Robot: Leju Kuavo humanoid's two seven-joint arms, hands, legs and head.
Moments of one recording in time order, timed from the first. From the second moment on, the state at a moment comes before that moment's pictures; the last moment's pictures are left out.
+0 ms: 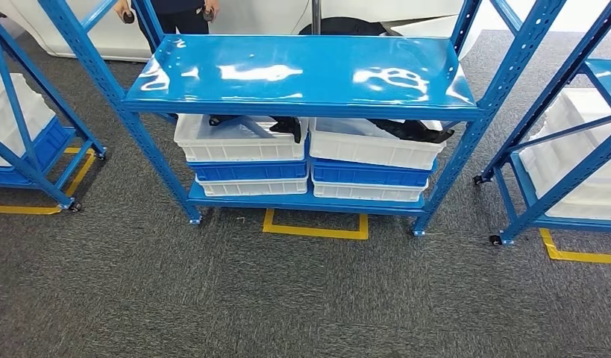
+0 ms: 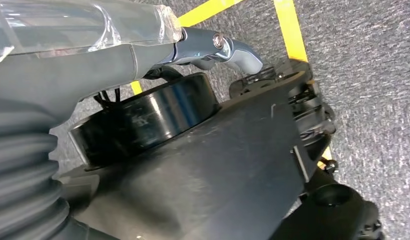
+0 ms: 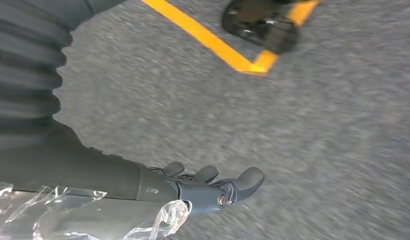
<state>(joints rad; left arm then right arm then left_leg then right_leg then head) -0.07 -0.08 -0.98 -0.24 0.70 0.17 -0.03 -0.04 -0.15 0.67 -0.58 -0.21 -0.23 0.04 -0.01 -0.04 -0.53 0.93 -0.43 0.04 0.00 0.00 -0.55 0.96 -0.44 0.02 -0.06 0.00</state>
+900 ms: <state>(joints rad) 0.07 -0.04 -0.37 -0.31 0.16 0.04 -0.02 0.10 -0.05 0.26 -0.42 -0.05 -0.05 0.01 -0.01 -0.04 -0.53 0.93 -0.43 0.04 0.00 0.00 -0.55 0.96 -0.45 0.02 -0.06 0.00</state>
